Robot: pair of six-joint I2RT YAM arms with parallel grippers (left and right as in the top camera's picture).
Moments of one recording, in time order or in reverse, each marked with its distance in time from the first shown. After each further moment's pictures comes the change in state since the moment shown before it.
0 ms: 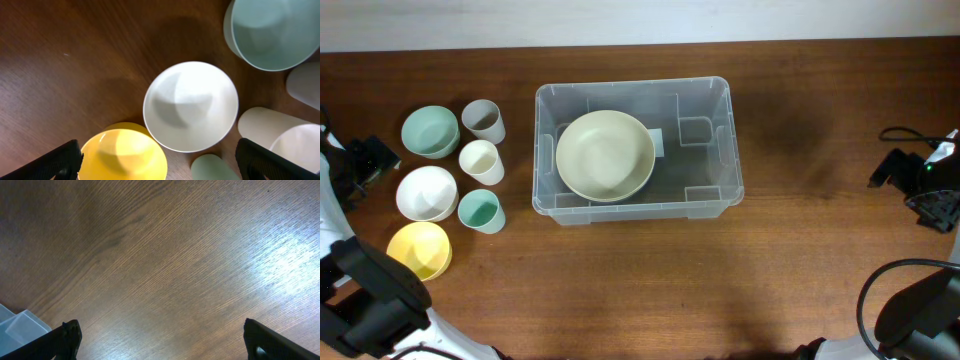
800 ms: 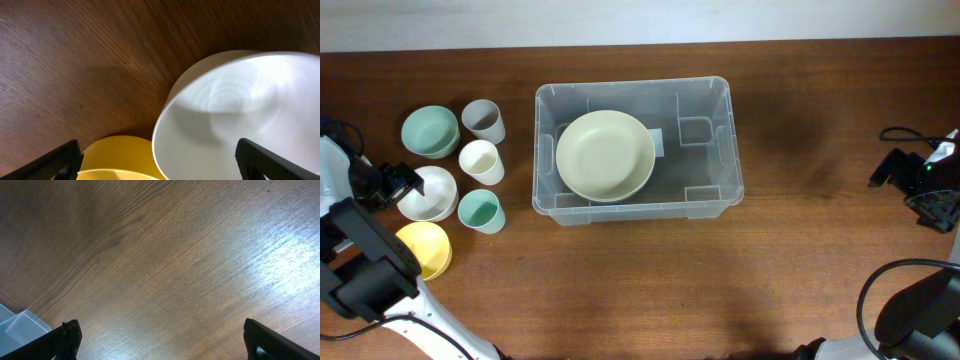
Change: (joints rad) left arm -0.001 0.240 0.000 -0.029 -0.020 0.000; right arm 0.000 0.000 0.000 0.000 0.000 0.001
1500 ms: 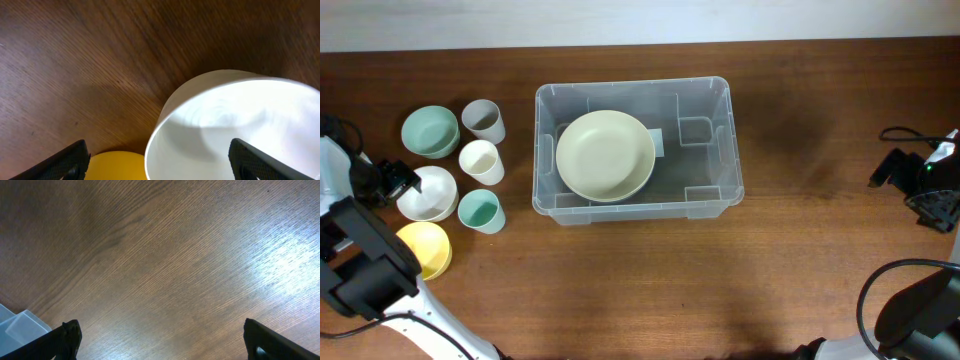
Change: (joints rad) left arm 0.000 0.015 0.000 0.052 0.012 0.008; right arm 0.000 0.000 0.000 0.000 0.000 0.000
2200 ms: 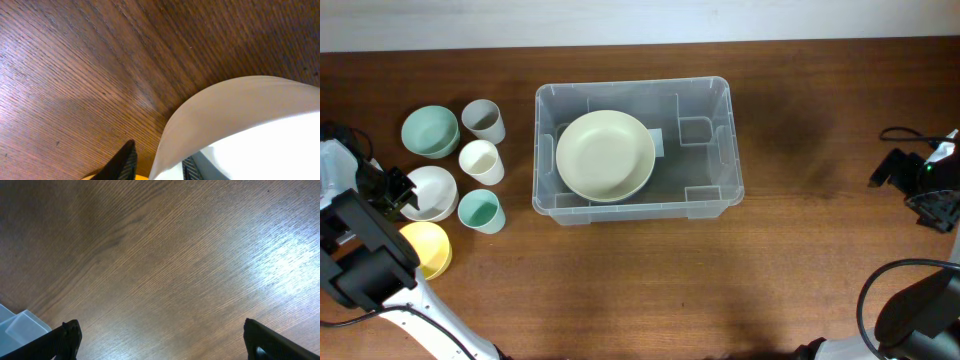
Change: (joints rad) left arm 0.000 0.068 0.000 0.004 0.007 0.034; right arm 0.000 0.000 0.000 0.000 0.000 0.000
